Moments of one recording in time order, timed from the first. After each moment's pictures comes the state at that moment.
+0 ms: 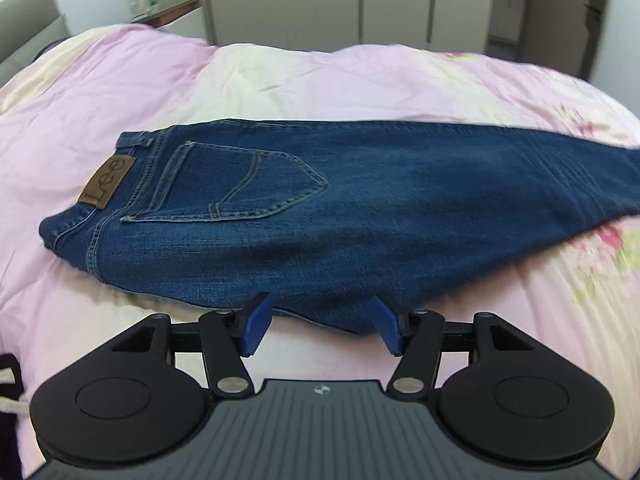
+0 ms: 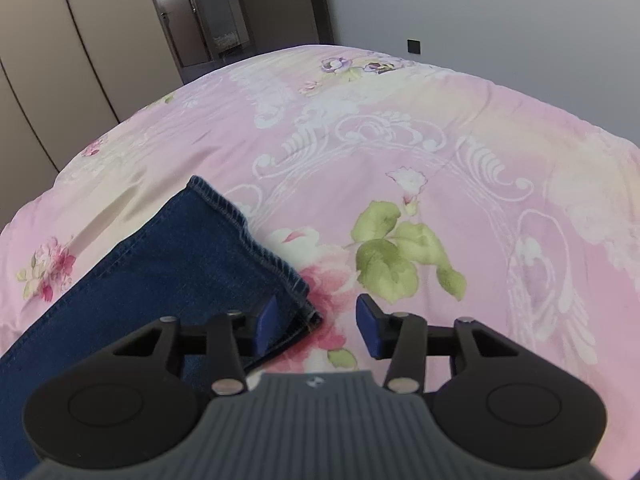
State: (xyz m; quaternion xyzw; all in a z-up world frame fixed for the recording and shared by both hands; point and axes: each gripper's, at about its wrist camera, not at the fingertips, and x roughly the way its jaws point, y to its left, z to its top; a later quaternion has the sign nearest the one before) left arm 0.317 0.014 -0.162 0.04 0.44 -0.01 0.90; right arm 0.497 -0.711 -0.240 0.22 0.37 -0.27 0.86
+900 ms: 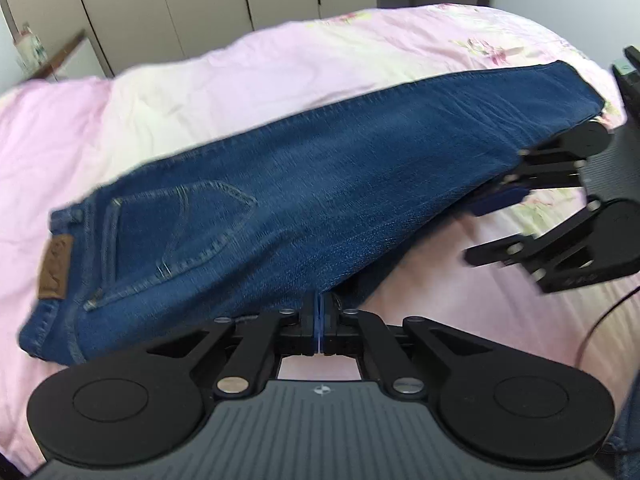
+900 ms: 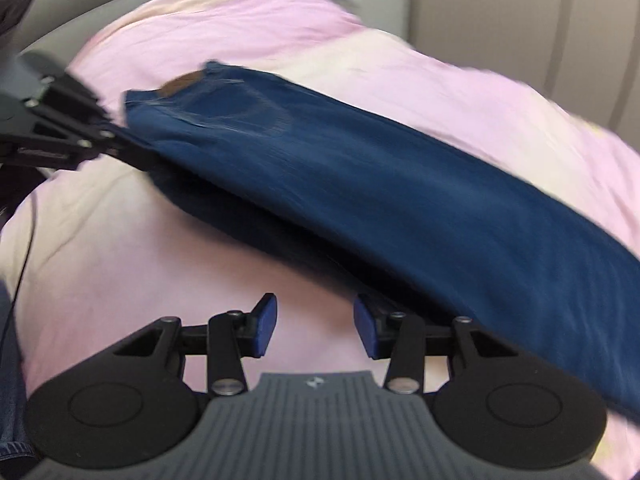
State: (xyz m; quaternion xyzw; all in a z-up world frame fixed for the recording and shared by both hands) left arm 0.343 0.009 -0.138 0.12 0.48 -0.15 0.85; right arm 0.427 -0.182 -0.198 -0.12 0.39 0.37 0.83
